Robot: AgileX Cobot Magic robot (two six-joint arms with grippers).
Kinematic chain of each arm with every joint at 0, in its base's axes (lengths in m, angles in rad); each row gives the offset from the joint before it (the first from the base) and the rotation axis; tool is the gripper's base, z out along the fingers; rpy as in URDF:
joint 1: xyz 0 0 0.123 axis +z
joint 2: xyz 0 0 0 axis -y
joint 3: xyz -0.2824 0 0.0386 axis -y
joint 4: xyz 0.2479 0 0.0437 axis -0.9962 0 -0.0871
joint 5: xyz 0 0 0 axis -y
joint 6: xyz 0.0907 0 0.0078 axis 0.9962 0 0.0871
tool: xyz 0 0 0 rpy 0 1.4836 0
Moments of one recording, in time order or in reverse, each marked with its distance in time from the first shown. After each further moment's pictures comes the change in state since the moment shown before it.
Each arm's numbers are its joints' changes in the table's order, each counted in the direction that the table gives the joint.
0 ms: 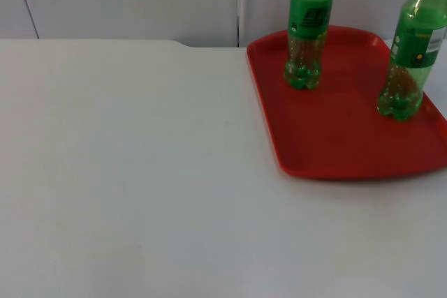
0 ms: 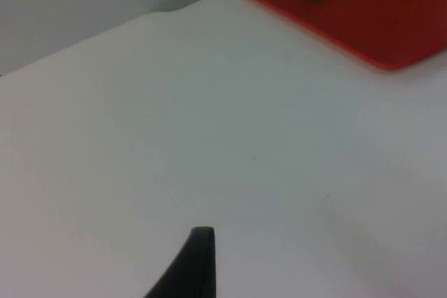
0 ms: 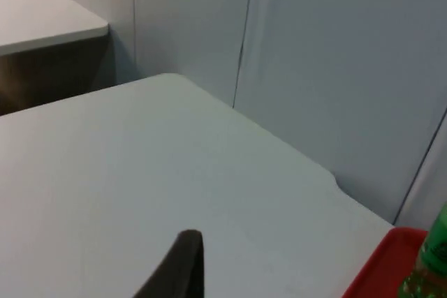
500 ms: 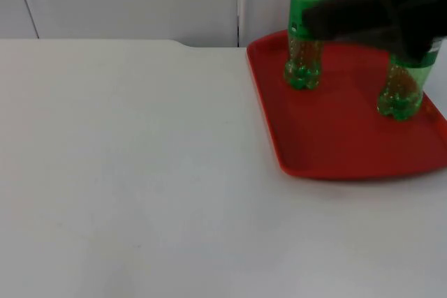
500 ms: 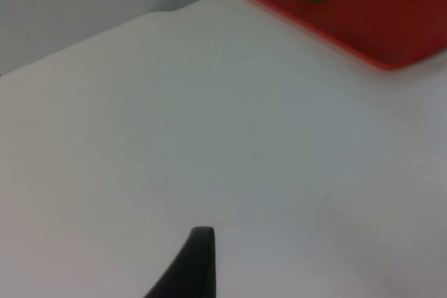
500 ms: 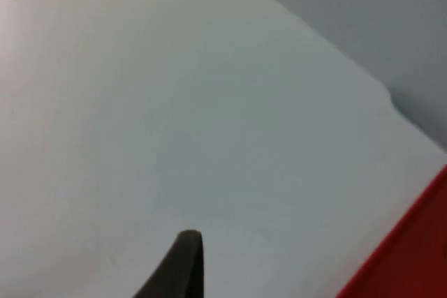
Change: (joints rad) right arm 0.000 -0.322 0.143 0.002 -0.077 -0.055; left arm 0.000 0.000 0.000 0.000 0.000 0.000
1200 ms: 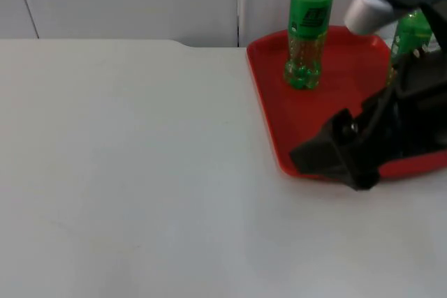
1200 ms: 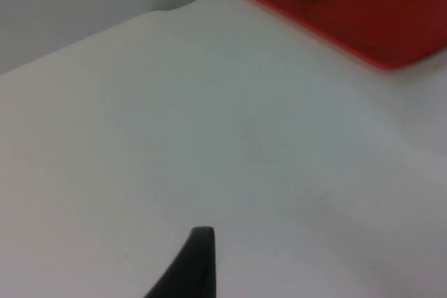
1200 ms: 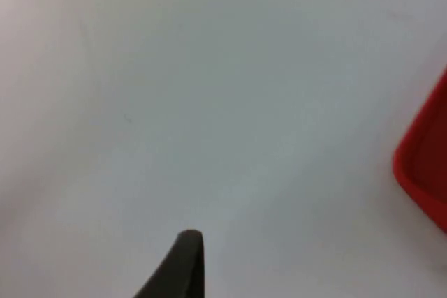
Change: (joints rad) right arm 0.000 -0.267 -0.113 -0.090 0.059 0.103; left arm 0.000 0.000 0.000 0.004 0.000 0.000
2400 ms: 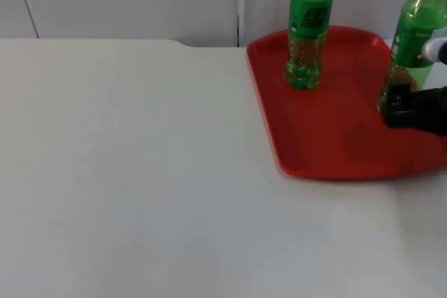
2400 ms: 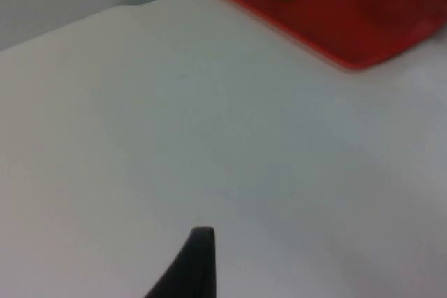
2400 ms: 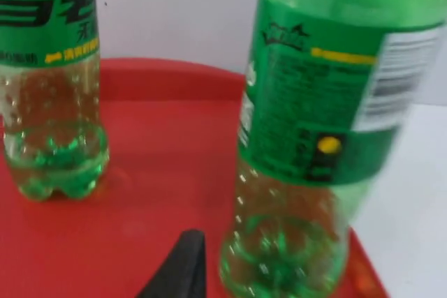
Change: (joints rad) right arm -0.219 -0.650 -0.076 0.131 1.392 0.484; left arm 0.000 0.000 0.000 0.064 -0.006 0.000
